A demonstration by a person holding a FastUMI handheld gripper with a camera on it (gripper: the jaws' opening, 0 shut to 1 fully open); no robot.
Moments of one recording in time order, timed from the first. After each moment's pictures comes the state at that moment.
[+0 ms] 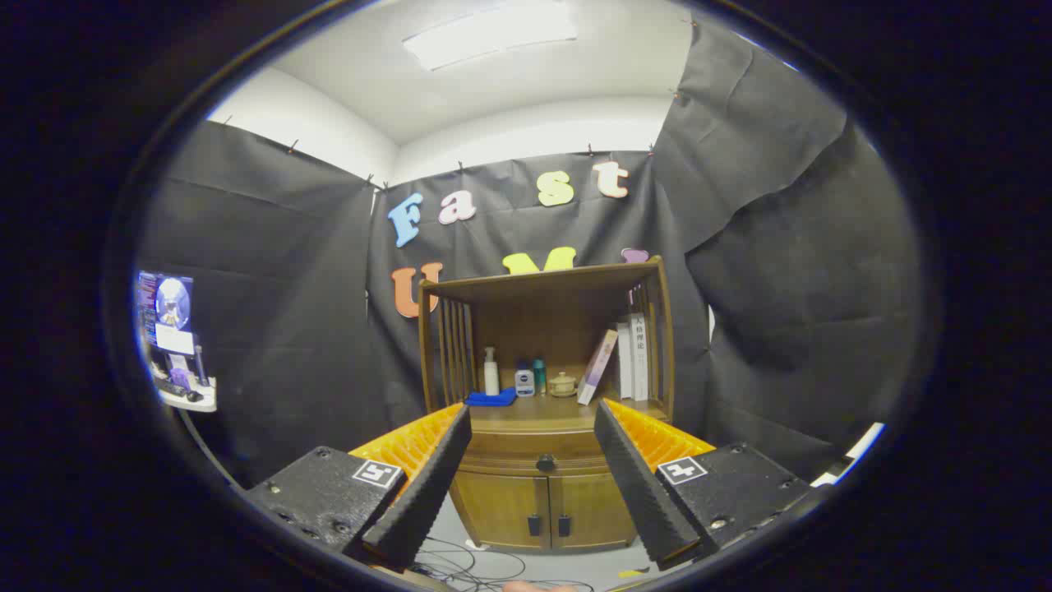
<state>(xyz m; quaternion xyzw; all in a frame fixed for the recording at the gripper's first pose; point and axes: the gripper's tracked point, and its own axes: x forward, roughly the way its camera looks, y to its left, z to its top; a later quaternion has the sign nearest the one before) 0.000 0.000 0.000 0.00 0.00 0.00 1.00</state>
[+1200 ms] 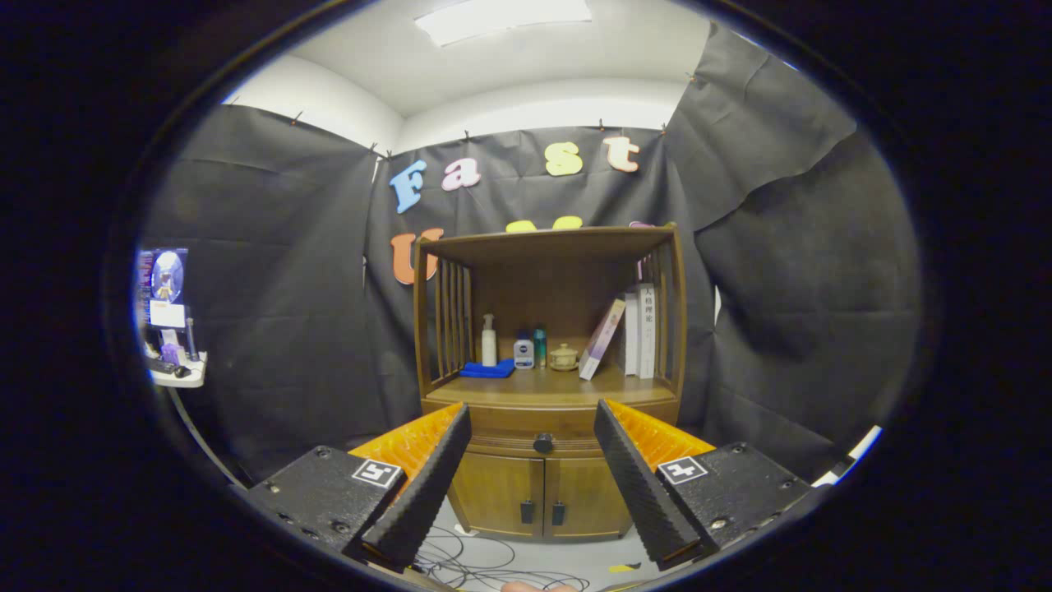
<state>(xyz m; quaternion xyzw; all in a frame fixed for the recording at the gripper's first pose) 0.053 0.000 -0.061 -0.02 0.06 -0.01 1.00</state>
